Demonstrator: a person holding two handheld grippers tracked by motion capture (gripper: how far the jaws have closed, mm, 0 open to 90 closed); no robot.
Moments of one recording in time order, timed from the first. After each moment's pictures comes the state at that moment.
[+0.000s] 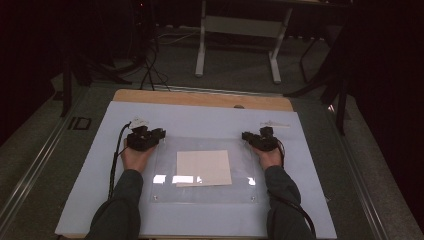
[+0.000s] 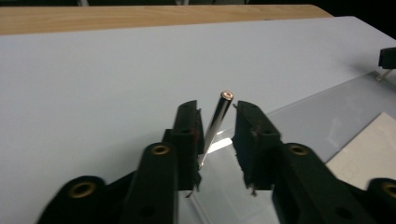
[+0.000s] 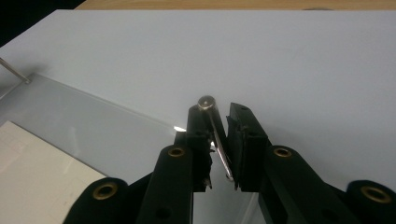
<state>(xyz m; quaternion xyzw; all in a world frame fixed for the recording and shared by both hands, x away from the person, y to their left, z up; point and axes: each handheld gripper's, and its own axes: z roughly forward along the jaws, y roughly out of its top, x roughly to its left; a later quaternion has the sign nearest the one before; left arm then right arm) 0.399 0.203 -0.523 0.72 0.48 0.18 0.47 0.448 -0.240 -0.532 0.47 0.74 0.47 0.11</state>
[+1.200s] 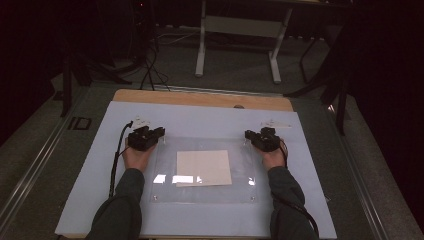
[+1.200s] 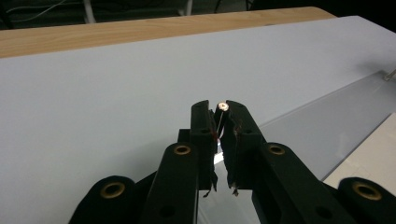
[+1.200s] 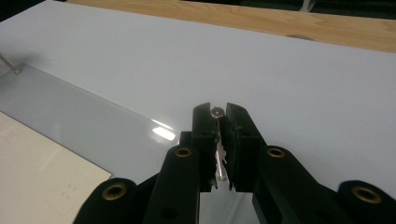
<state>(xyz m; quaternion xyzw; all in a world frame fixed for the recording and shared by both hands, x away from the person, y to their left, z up) 0.402 0.199 -0.523 0.72 0.47 0.20 0.47 0.436 -0.239 -0.516 0.44 0.75 0.46 0.17</state>
